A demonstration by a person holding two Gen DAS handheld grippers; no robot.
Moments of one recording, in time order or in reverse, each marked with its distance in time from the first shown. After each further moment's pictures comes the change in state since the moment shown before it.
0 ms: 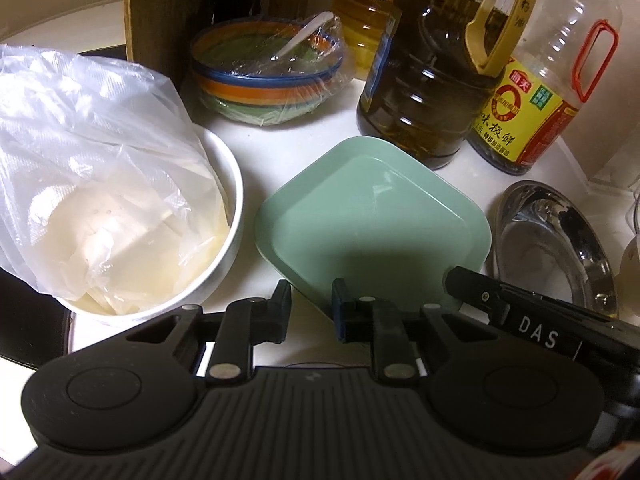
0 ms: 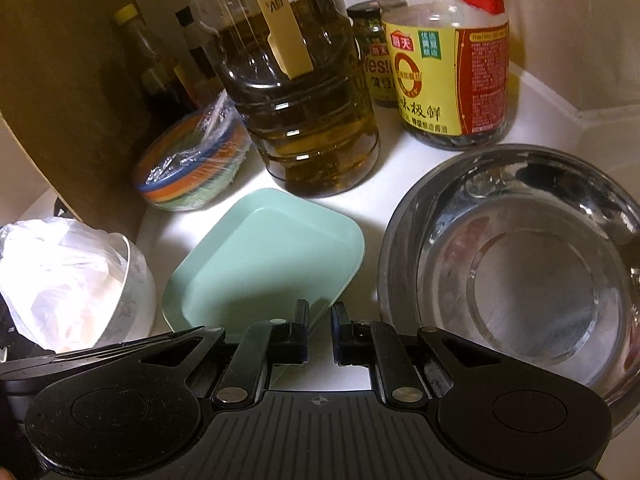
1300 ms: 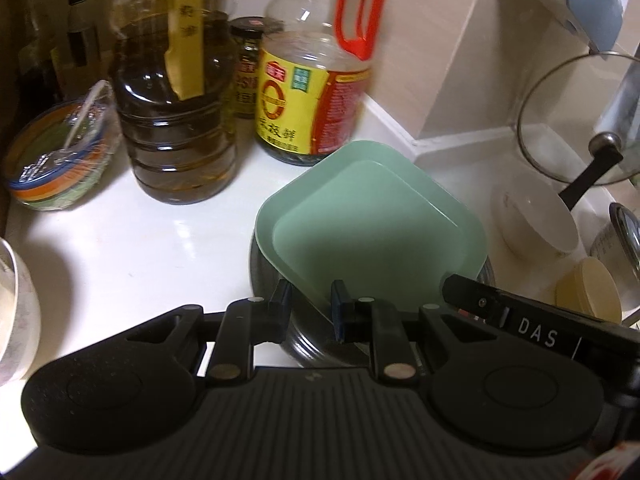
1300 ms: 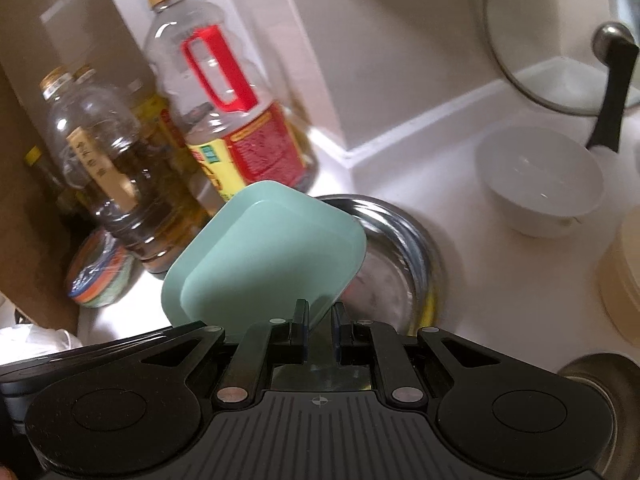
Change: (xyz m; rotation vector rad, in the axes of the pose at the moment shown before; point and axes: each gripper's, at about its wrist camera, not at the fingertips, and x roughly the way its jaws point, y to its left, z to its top) left arm -0.013 -0.142 -0.017 0.316 -0.038 -0.212; right arm -0.106 -0.109 -0.013 0.274 -0.169 -0.176
